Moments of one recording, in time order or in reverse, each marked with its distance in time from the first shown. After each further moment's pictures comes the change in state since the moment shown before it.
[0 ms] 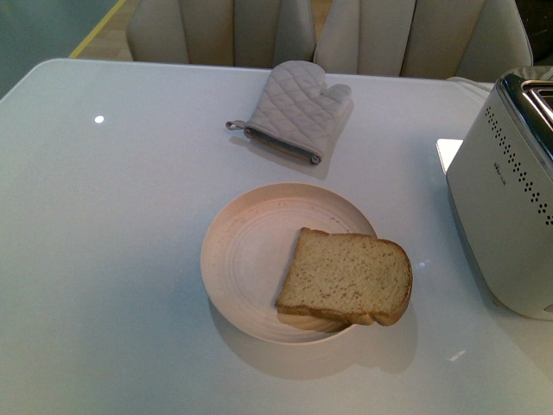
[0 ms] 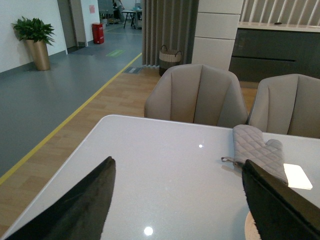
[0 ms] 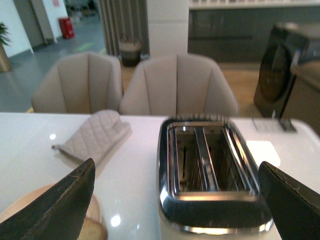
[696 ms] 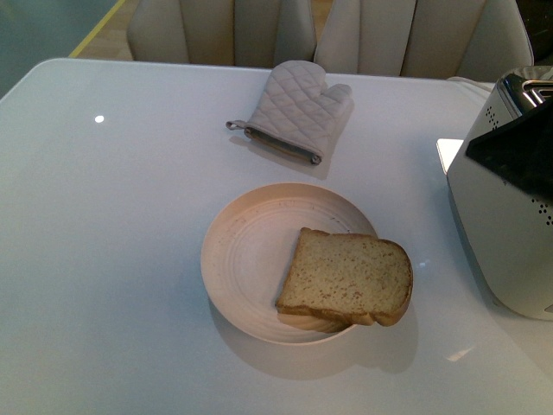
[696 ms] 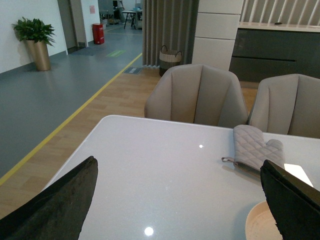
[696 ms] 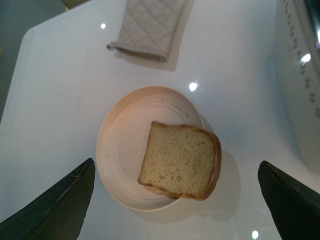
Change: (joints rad) left arm 0.000 -0.001 0.000 0.000 0.000 0.002; right arm 0.319 1.101 0.328 0.323 -0.024 0.492
